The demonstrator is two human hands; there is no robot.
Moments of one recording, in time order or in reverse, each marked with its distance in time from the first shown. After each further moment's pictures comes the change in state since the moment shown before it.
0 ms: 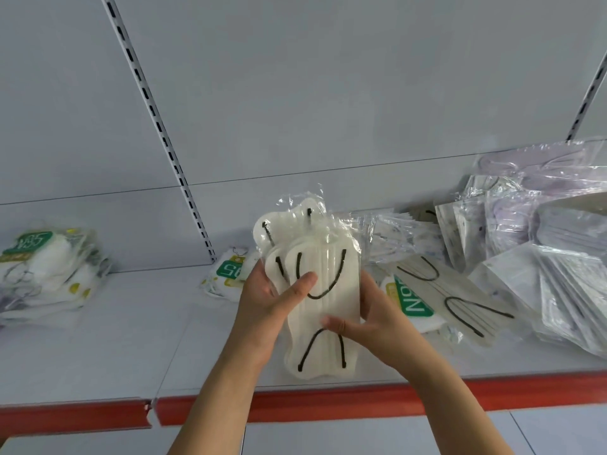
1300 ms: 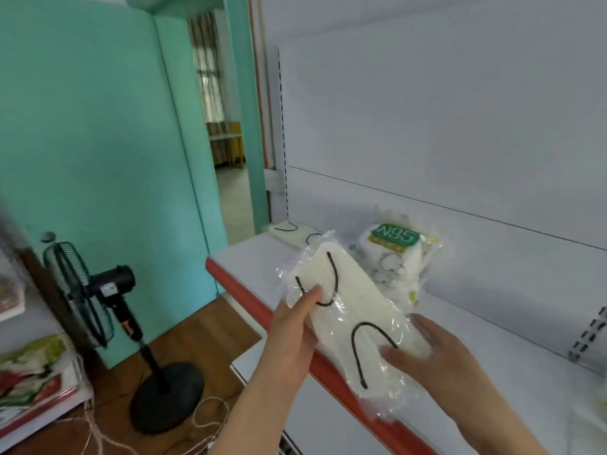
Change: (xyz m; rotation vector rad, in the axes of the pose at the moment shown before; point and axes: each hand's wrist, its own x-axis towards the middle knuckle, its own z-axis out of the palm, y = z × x) left_hand -0.110 0.085 -0.404 -0.372 0.898 -0.106; right_hand 0.116 -0.094 0.399 -0.041 -0.469 0.121
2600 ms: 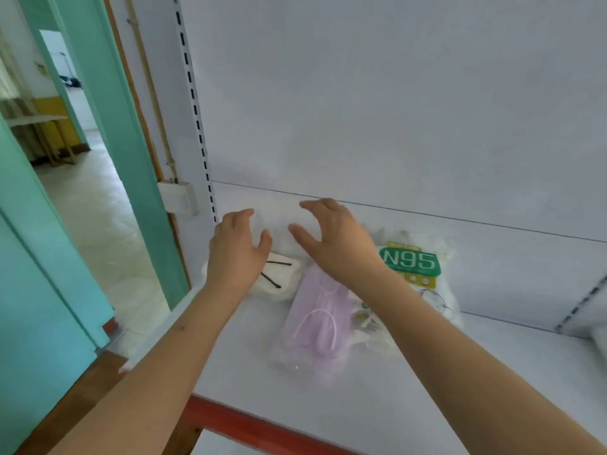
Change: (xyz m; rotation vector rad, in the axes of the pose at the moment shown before) left_hand 0.328 0.109 -0.023 1.378 -0.210 0.695; right_hand 0.281 -0.109 0.115 -0.850 0.401 -0.265
